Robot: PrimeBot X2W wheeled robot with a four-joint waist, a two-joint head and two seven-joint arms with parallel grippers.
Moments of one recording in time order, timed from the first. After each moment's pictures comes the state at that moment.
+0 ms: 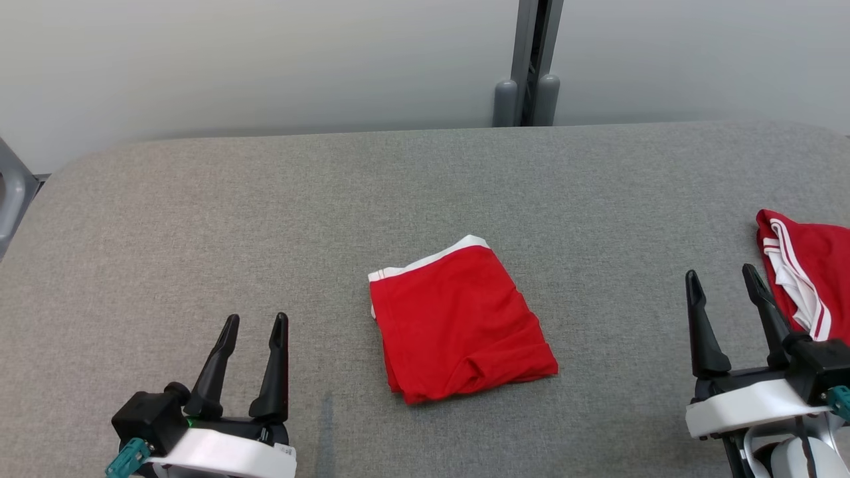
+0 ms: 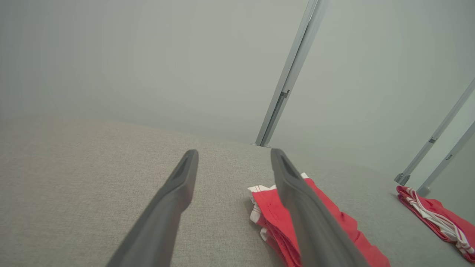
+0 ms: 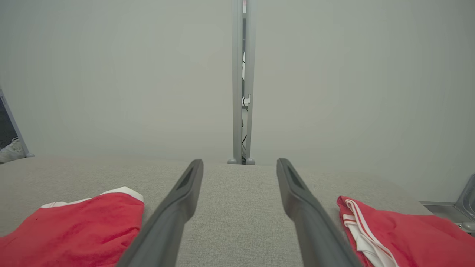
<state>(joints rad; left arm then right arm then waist) -0.01 0.05 -0.09 0.17 -0.40 -0.12 -0.26 -0.11 -0.06 -0.05 0.18 0.07 0.13 -0.26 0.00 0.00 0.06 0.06</state>
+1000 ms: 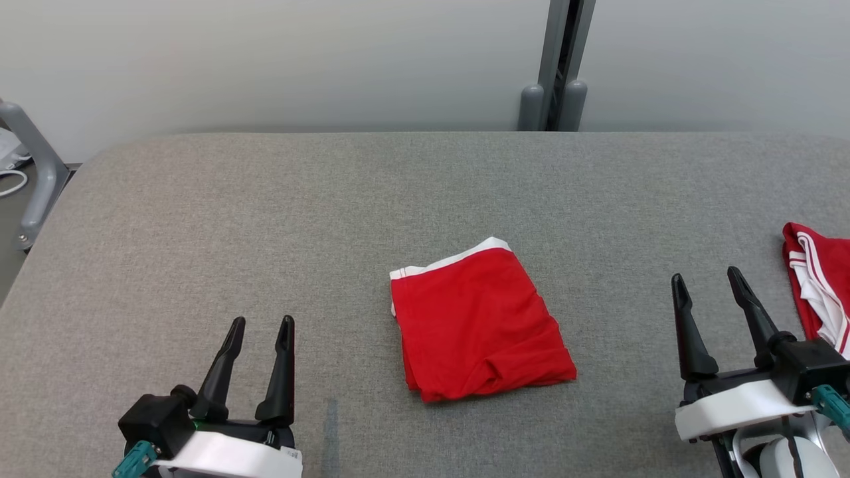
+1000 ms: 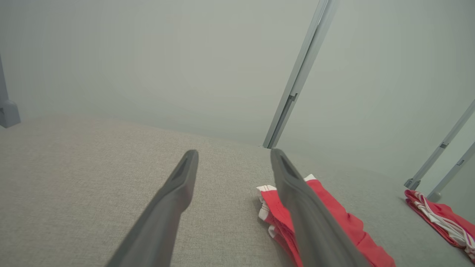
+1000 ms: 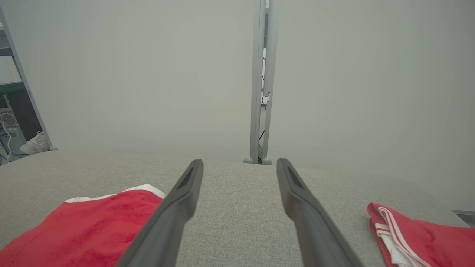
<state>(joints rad) 0.00 0.05 -0.12 0.16 -0.41 -0.10 -0.26 -0.12 -0.05 -0.02 0.20 0.06 0.13 -0.26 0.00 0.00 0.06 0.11</state>
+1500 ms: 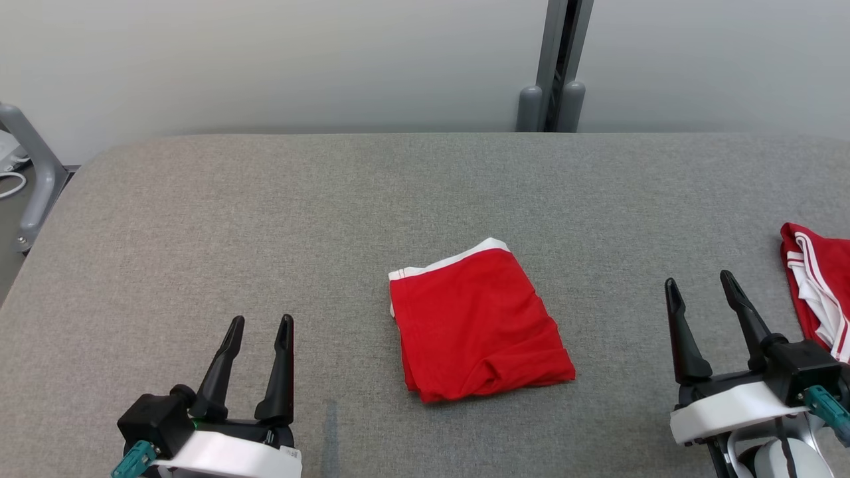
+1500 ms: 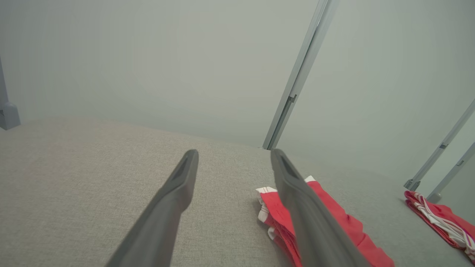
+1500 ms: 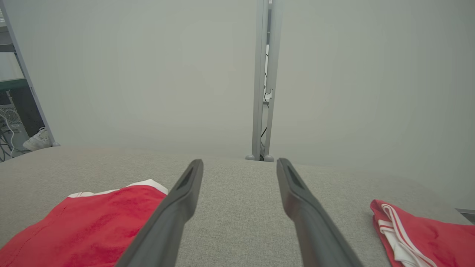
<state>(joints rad) 0.00 0.05 -0.11 0.15 -0.40 -0.10 -0.26 -0.12 -0.05 -0.01 0.21 0.06 0.13 -0.26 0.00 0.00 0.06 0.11</state>
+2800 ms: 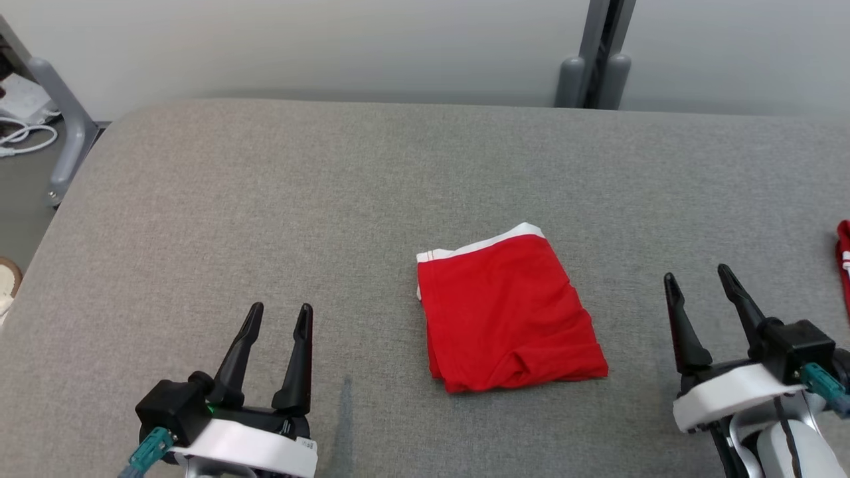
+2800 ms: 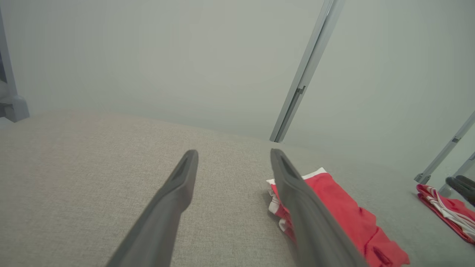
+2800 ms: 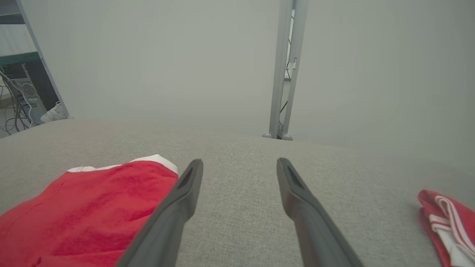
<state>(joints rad) -0.02 0.05 -0.15 0.15 -0.40 -0.10 -0.26 -0.15 -0.10 0.02 0.28 0.09 0.13 -0.26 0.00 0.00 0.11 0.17</state>
